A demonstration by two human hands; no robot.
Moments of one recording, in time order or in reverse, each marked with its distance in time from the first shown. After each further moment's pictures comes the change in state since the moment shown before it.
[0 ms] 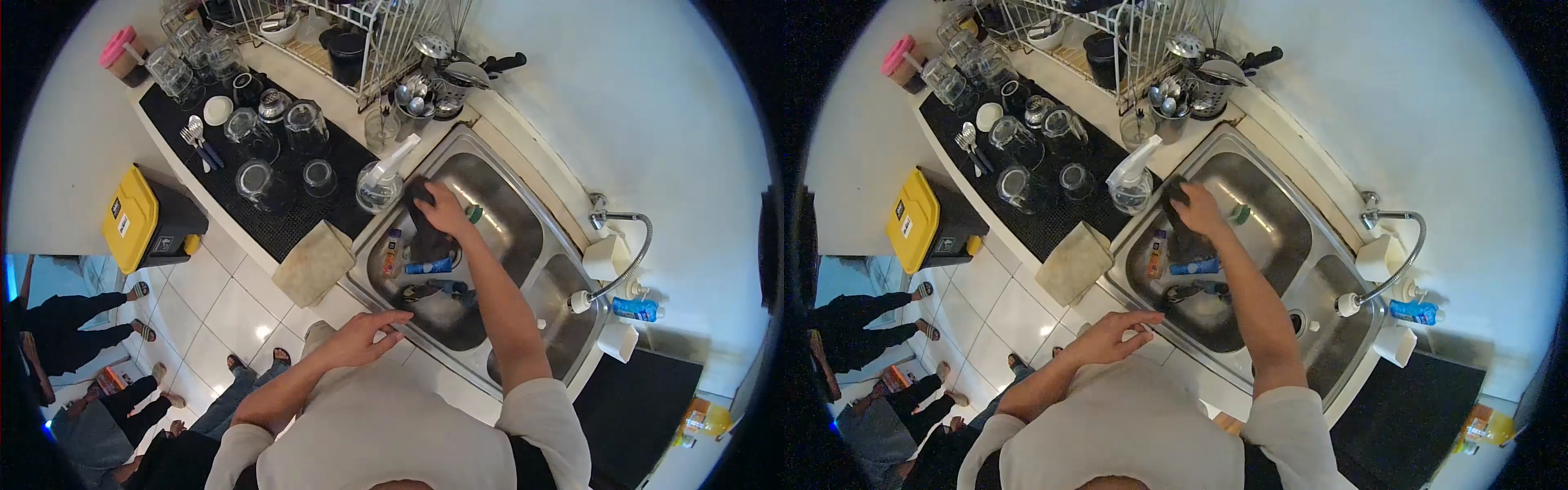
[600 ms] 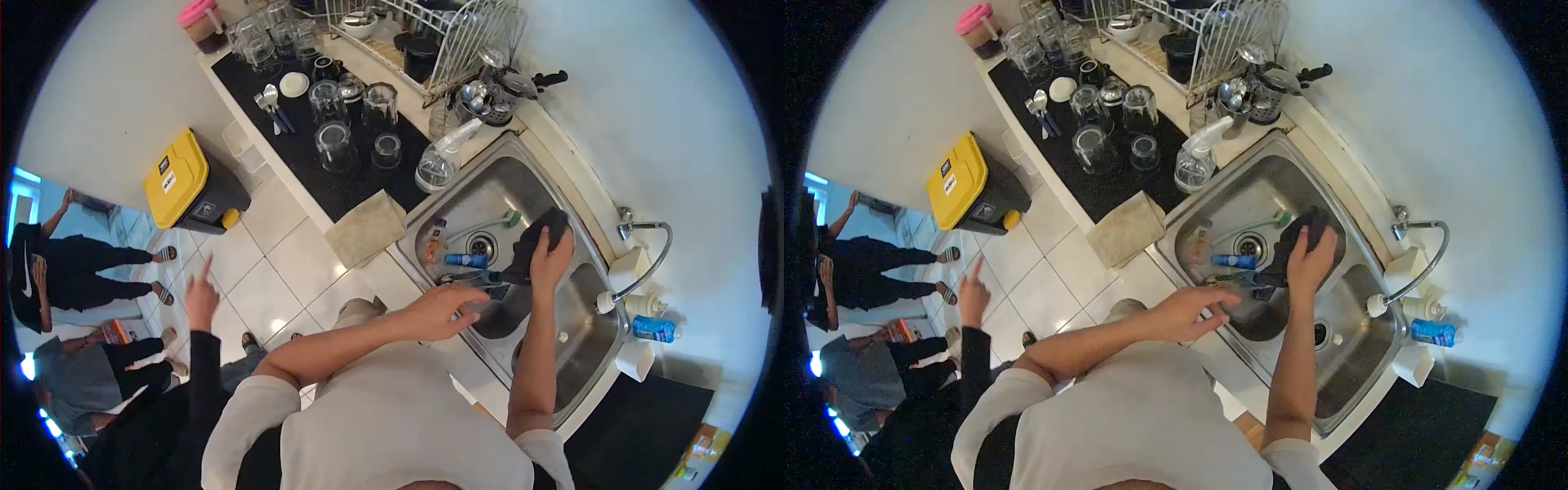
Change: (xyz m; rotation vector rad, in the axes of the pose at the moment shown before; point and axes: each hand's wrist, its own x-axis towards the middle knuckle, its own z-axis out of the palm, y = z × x) left_hand 0.006 0.035 0.045 0.119 0.074 0.253; right_hand -0.157 -0.030 -0.078 -0.017 0.786 0.014
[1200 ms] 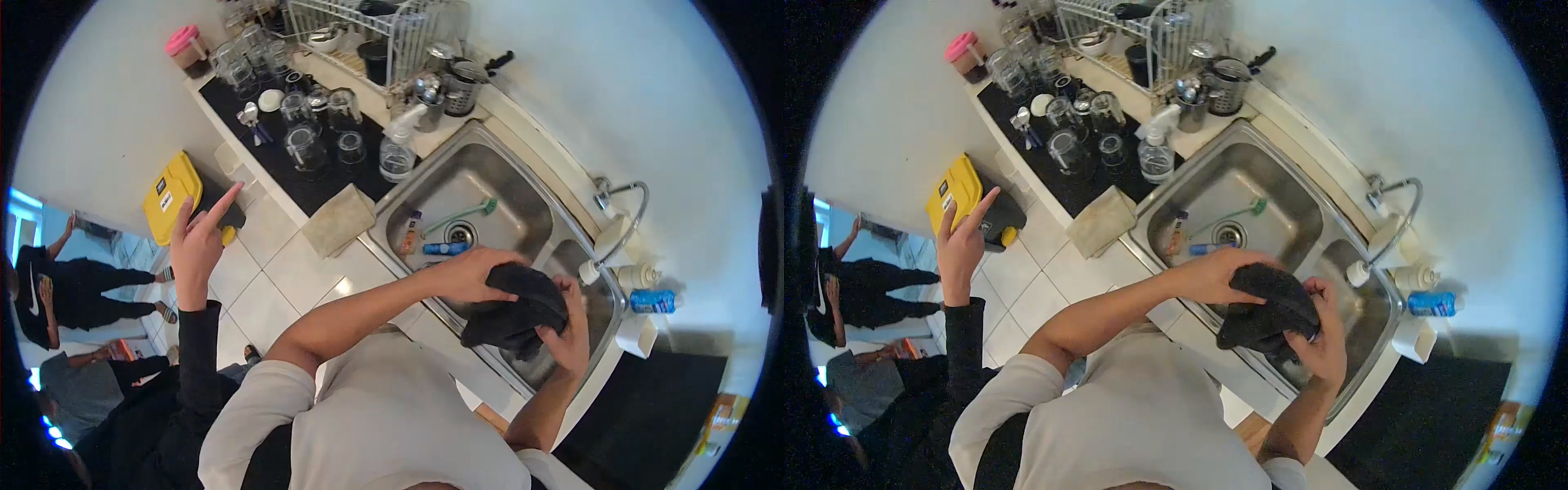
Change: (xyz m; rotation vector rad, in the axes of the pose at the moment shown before) left_hand 0.088 0.058 0.039 -0.086 -0.159 0.141; right_hand -0.065 -0.038 -0.205 0.559 -0.522 0.076
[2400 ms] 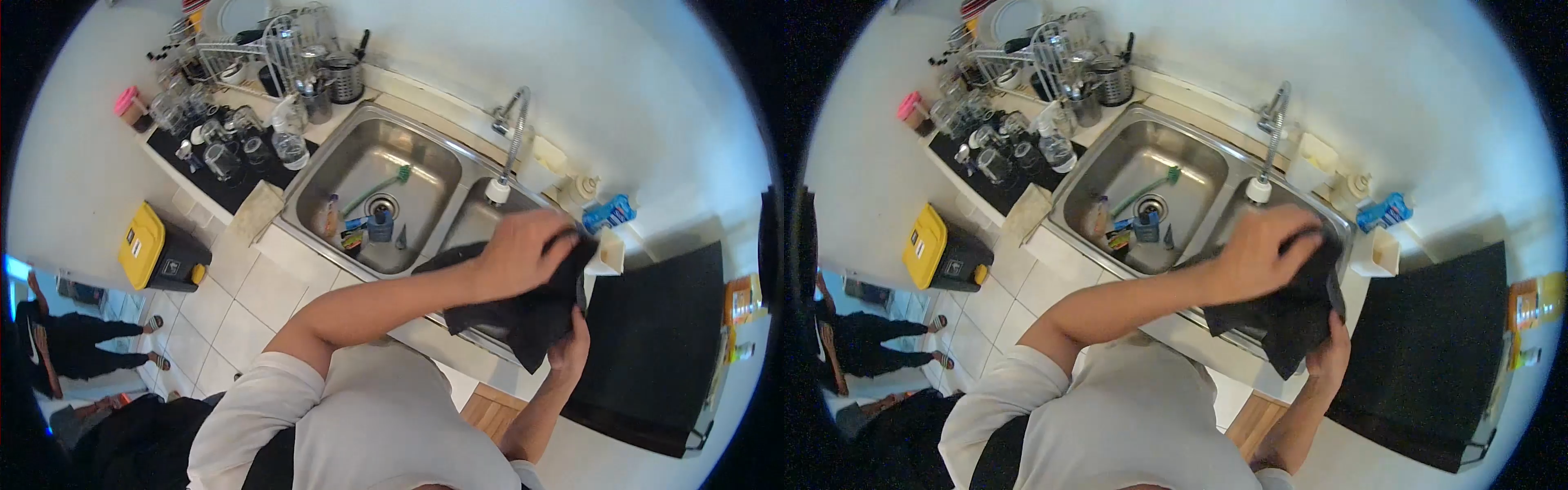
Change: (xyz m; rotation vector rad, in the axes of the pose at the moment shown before) left_hand 0.106 0.106 0.244 0.205 0.387 0.475; right_hand -0.233 0.074 -0.134 0.789 0.835 0.415
